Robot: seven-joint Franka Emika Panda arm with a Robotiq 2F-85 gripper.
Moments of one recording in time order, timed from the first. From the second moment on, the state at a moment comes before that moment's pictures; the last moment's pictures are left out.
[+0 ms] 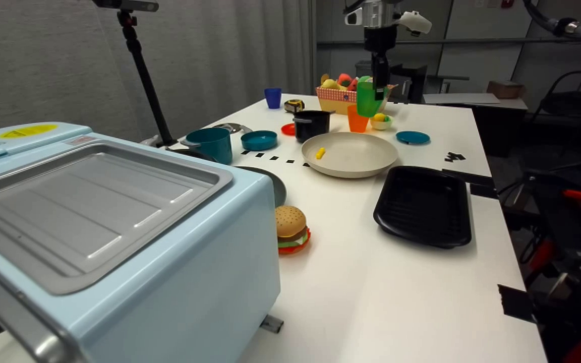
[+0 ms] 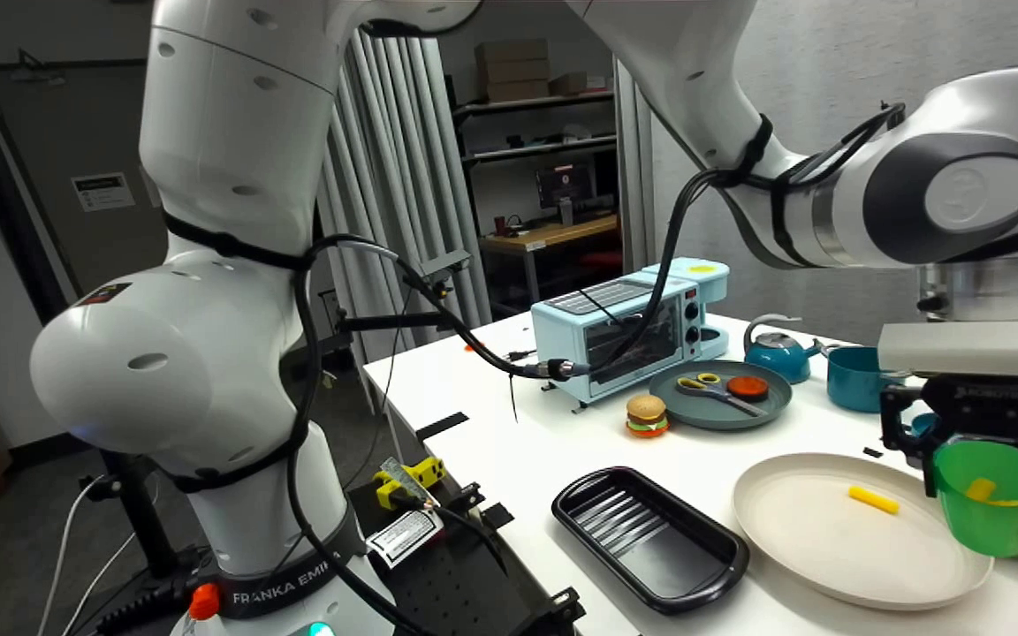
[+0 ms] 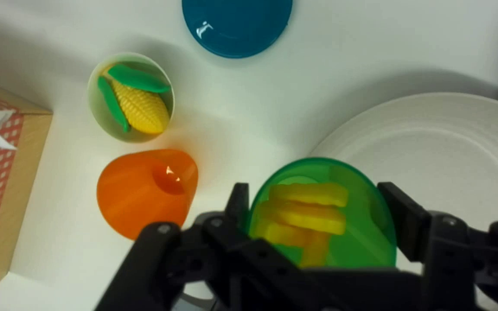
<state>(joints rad) -0.35 0.45 -0.12 -1.96 -0.17 2.44 -0.66</state>
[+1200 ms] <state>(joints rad) -0.12 0.40 -0.20 -2.09 -0.99 2.59 -0.49</state>
